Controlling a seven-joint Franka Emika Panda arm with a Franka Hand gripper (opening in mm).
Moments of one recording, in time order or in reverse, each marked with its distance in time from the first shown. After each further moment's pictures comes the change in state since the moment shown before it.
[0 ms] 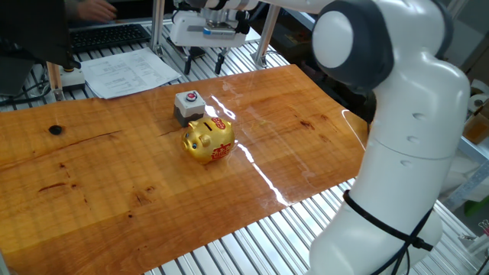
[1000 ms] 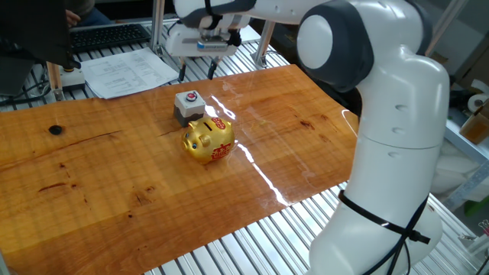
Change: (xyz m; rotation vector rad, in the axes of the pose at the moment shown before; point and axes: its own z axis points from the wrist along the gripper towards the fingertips) arm -0.045 -0.013 0.051 0.009 -0.081 -0.048
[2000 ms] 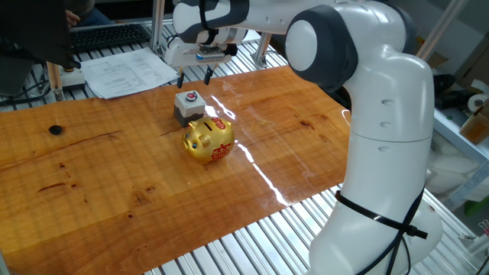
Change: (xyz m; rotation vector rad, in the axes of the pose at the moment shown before) arm -0.020 -0.008 0.040 0.004 -0.046 -0.077
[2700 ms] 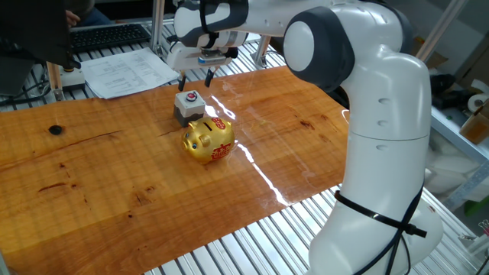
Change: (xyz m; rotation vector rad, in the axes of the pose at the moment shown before) arm -0.001 -0.007 0.013 0.001 0.001 -0.040
